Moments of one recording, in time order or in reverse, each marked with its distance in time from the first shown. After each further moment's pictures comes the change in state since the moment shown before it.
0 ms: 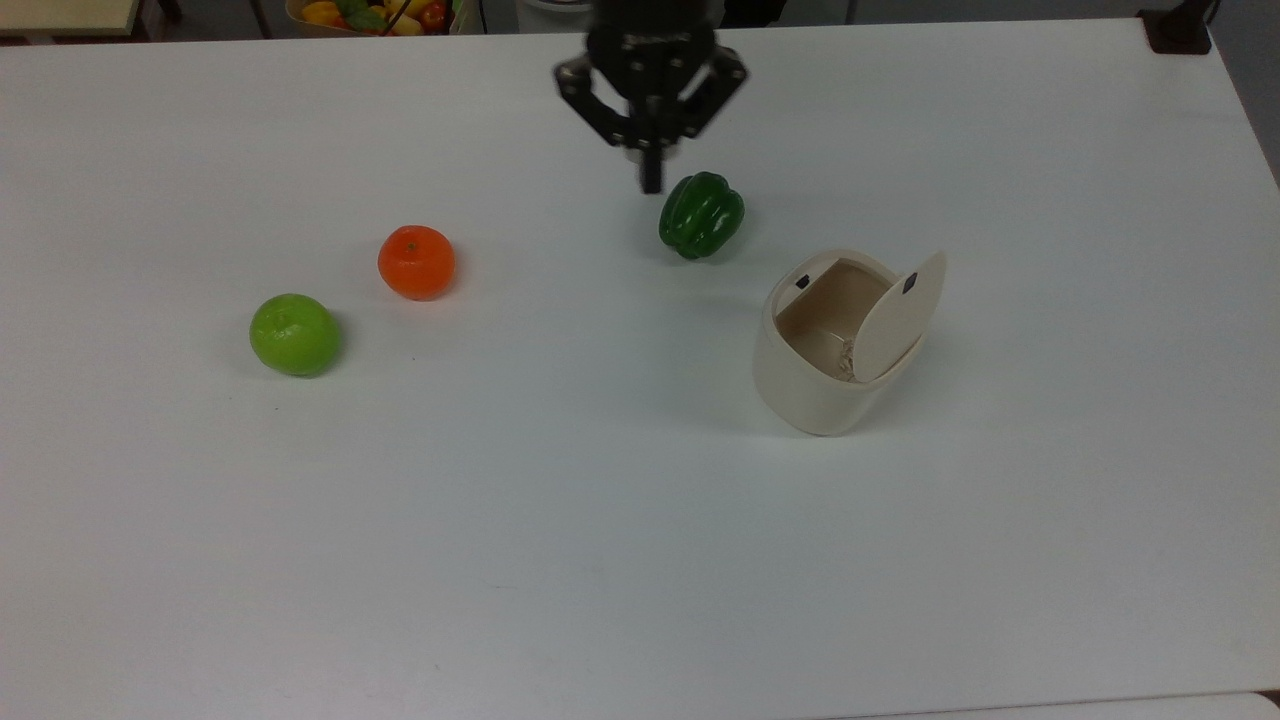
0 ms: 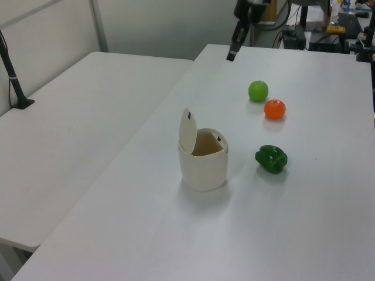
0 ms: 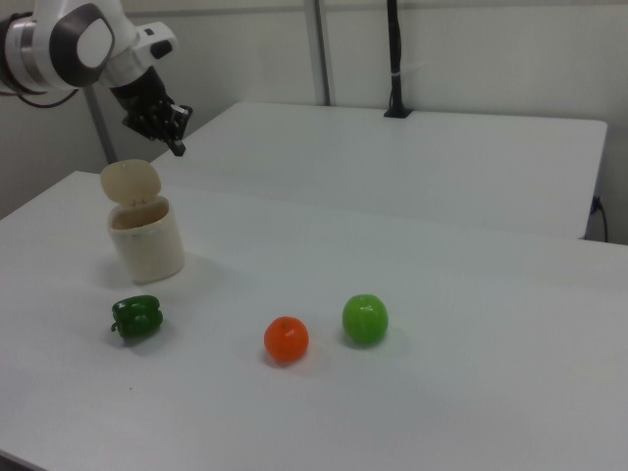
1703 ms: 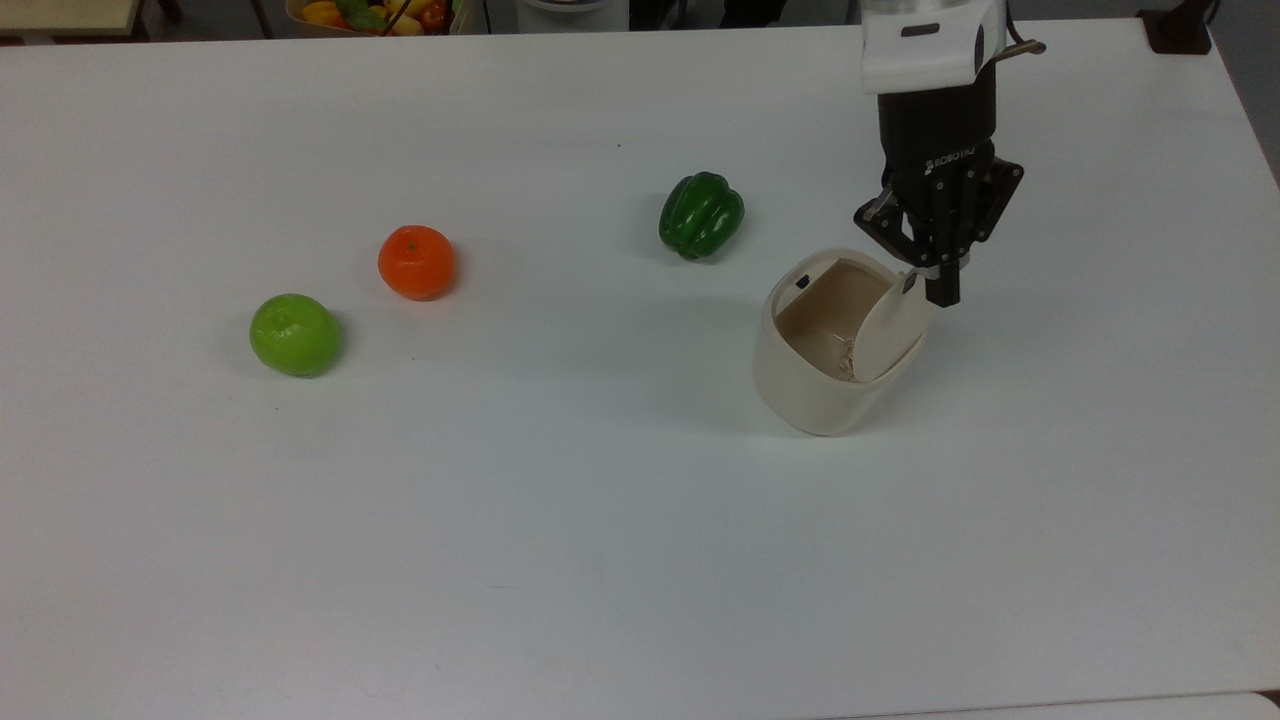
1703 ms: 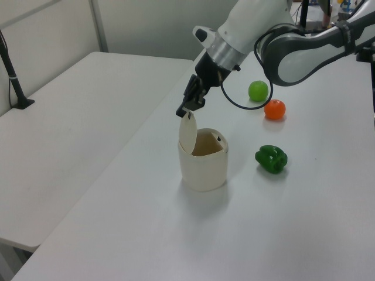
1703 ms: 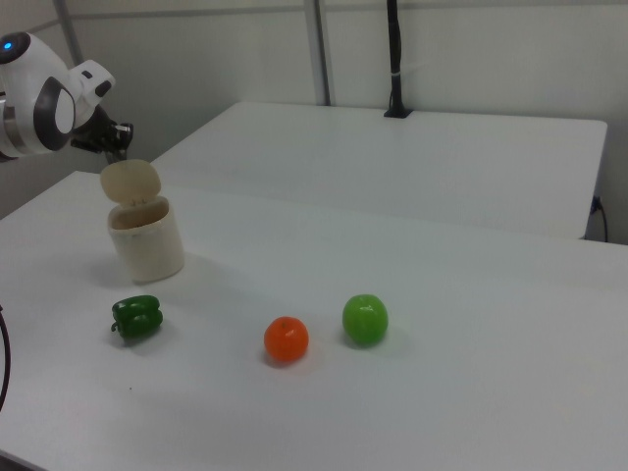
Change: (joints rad) arm 0.232 0.216 0.005 0.004 0.000 0.465 -0.008
